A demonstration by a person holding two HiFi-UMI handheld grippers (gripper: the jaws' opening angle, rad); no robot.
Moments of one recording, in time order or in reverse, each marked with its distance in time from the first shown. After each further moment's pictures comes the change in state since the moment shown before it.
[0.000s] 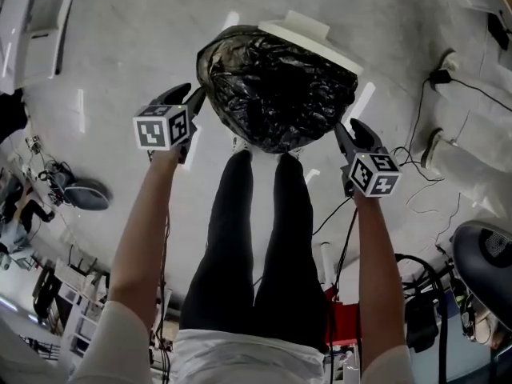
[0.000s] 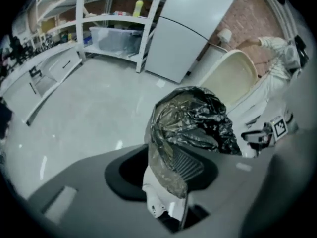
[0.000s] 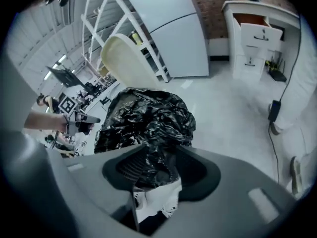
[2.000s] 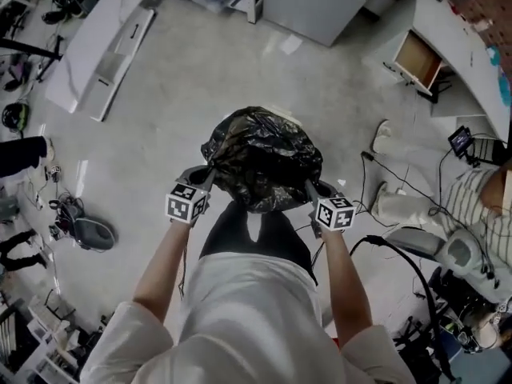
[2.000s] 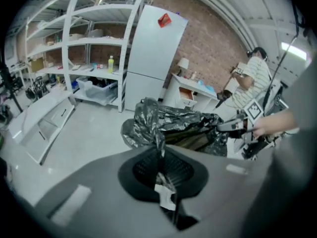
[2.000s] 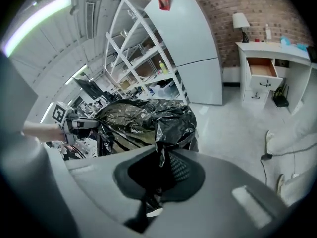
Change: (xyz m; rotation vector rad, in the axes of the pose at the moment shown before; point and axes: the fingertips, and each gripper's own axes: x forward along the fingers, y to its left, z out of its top) left arm -0.358 -0.185 0.044 0.246 -0.246 -0.096; right arm -0.282 0.177 0.106 -0.086 -0.131 0.119
